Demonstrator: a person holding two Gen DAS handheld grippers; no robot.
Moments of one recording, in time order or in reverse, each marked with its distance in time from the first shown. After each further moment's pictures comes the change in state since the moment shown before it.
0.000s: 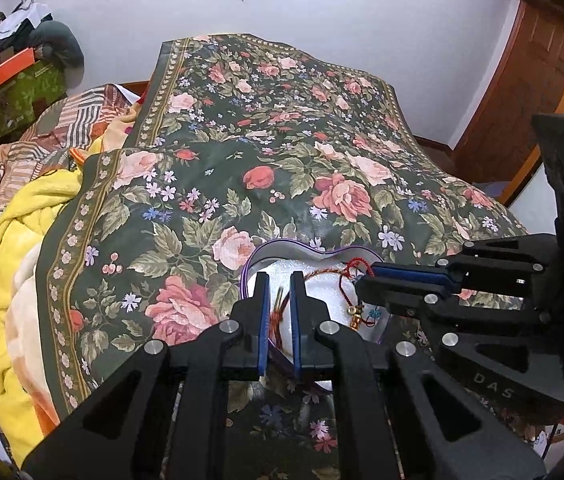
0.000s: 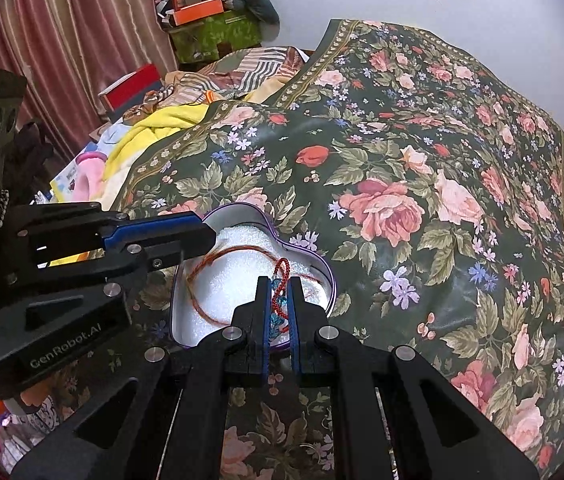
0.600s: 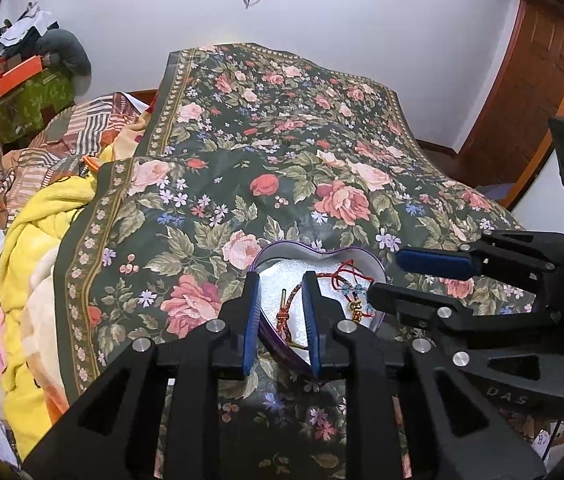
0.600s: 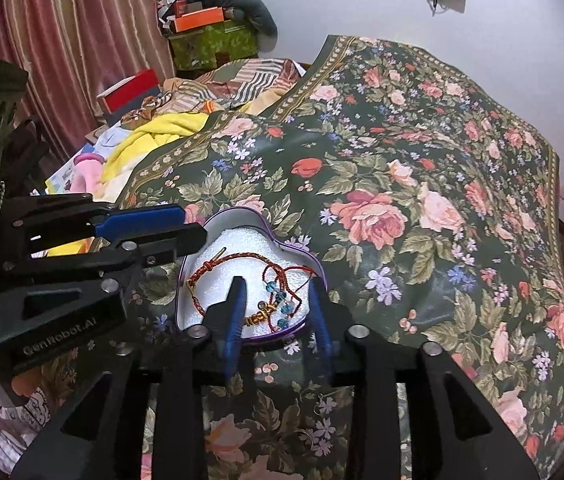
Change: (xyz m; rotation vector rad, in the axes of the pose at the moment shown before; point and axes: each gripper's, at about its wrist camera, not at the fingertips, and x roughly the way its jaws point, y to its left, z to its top) left arm -0.021 -0.002 -0.002 0.000 -0.028 0.023; right arm -0.022 0.004 -0.006 -0.021 -0.052 -0.047
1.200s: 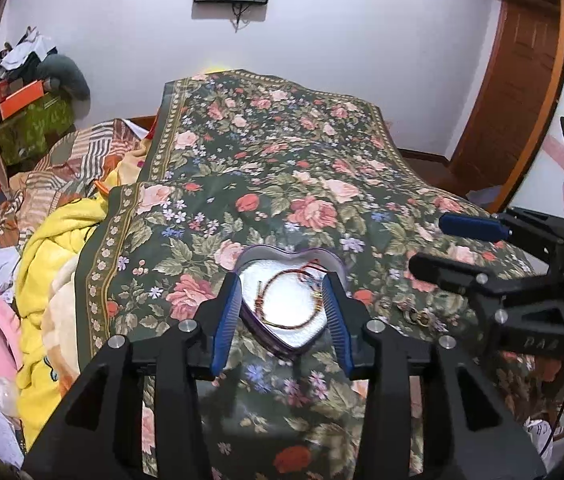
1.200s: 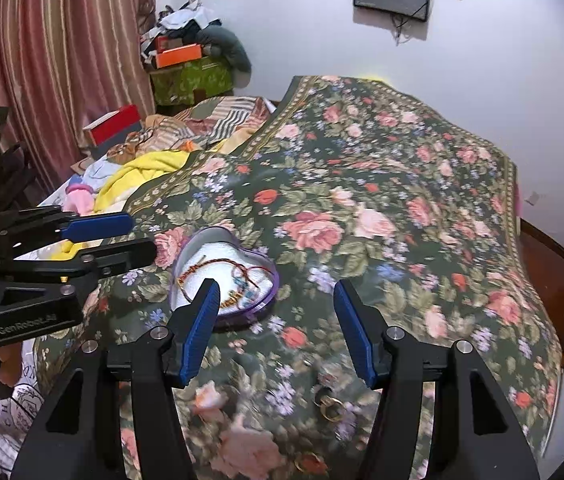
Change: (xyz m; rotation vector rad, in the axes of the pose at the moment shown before) left arm -0.053 -0.027 -0.010 0.054 -0.067 -0.003; right arm -0.066 -0.015 -0.021 0.038 -0.123 -0.101
